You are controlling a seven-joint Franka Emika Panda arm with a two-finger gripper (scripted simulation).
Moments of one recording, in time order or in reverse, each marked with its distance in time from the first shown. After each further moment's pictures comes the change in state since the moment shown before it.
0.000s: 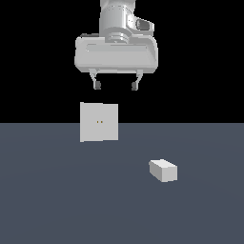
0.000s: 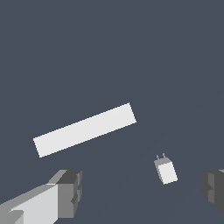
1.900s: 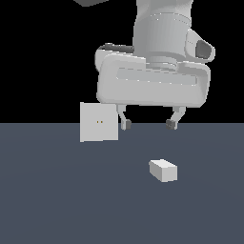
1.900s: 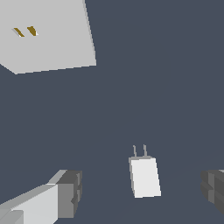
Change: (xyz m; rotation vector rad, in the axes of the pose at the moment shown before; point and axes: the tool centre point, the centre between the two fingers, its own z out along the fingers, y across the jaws) arm -0.070 0.071 0.093 0.015 0.233 -0.239
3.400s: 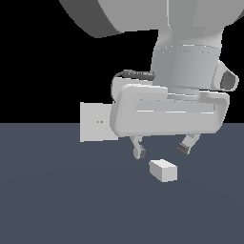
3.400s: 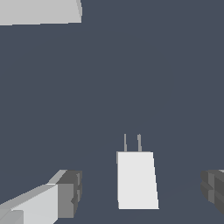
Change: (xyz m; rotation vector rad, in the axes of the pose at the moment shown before) arm -0.026 0.020 0.042 0.012 0.071 -0.073
